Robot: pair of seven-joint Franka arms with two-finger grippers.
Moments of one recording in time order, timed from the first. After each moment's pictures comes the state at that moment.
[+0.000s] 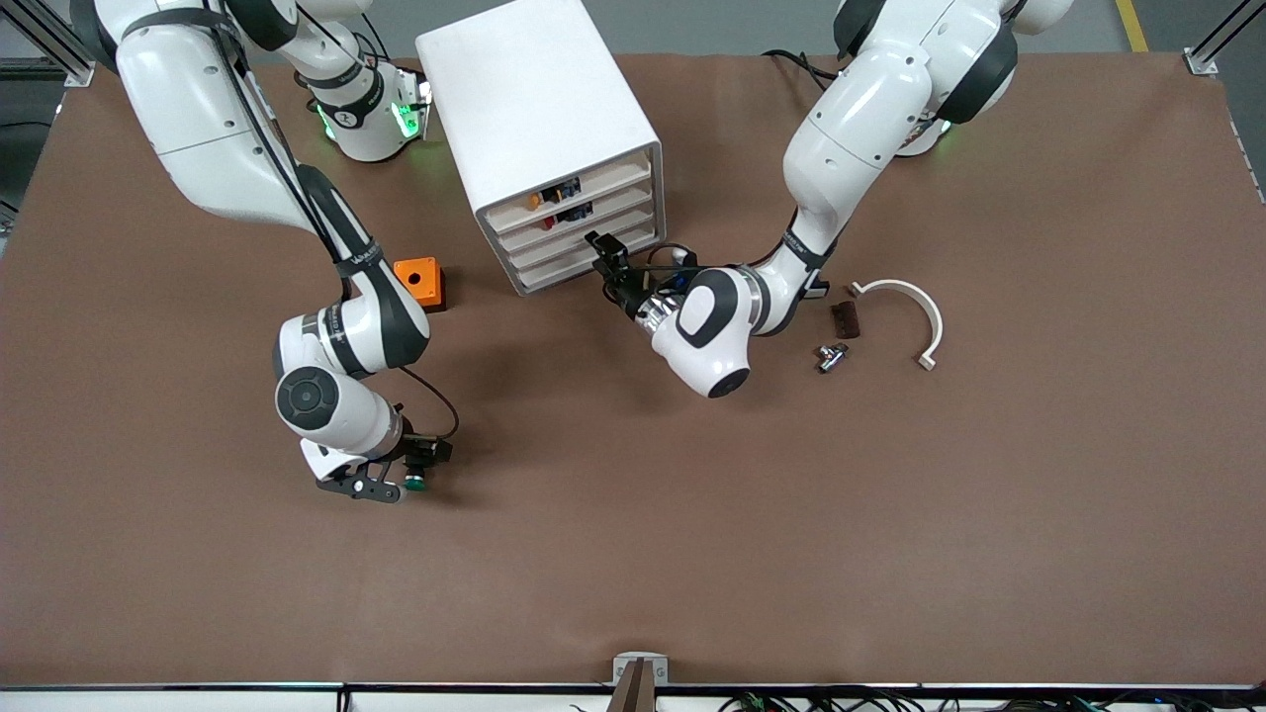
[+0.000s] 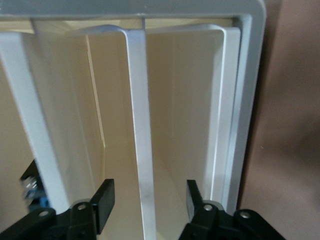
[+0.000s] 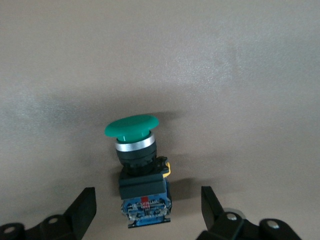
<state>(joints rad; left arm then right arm) -0.60 0.97 -0.17 -1.44 -1.11 1.70 -2.27 0.12 0.72 0.13 -1.67 -0.12 2.35 0.51</state>
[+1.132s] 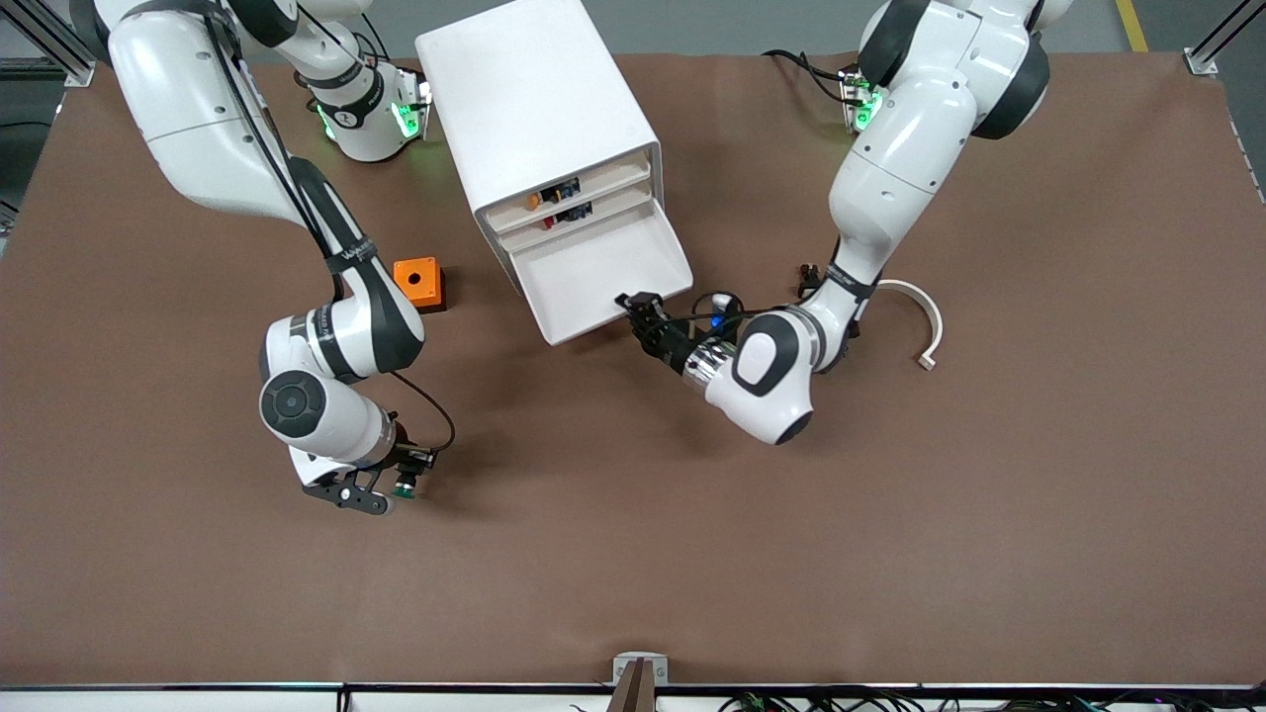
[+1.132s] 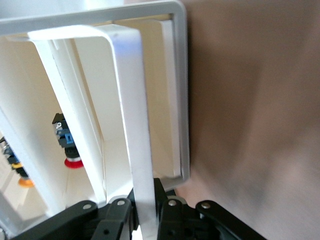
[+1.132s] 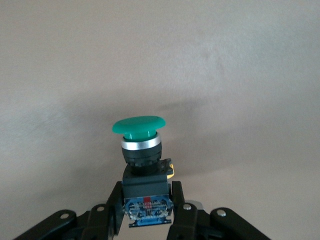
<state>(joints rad) -0.44 0.99 -0.14 -1.36 -1.11 1.67 -2.16 0.13 0.68 0.14 -1.58 -0.07 2.23 0.60</state>
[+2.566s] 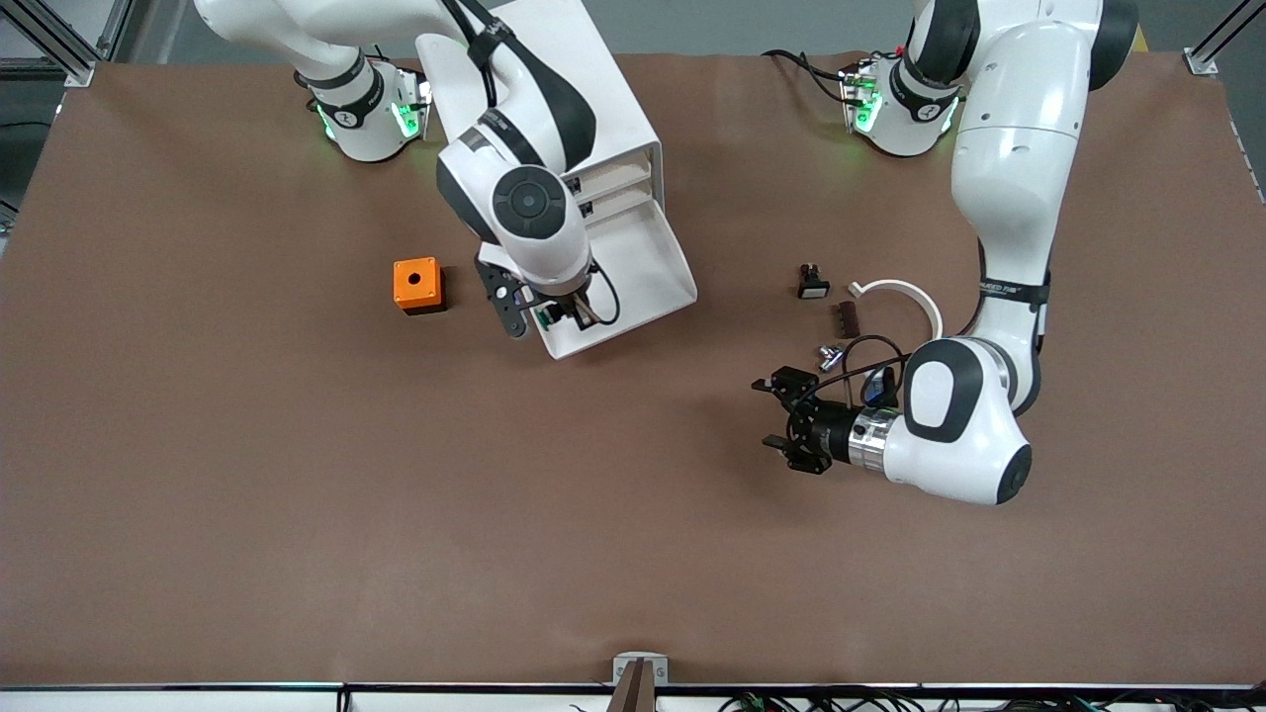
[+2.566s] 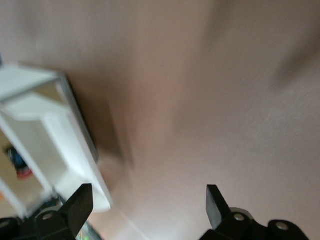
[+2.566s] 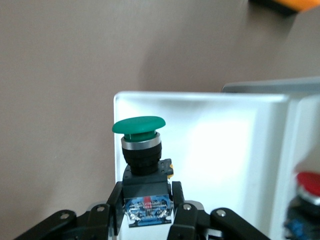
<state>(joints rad) -0.36 0.83 0.16 -1.25 -0.81 1.66 -1.92 0.56 0.46 0.21 -1.65 0.04 2.02 1.88</state>
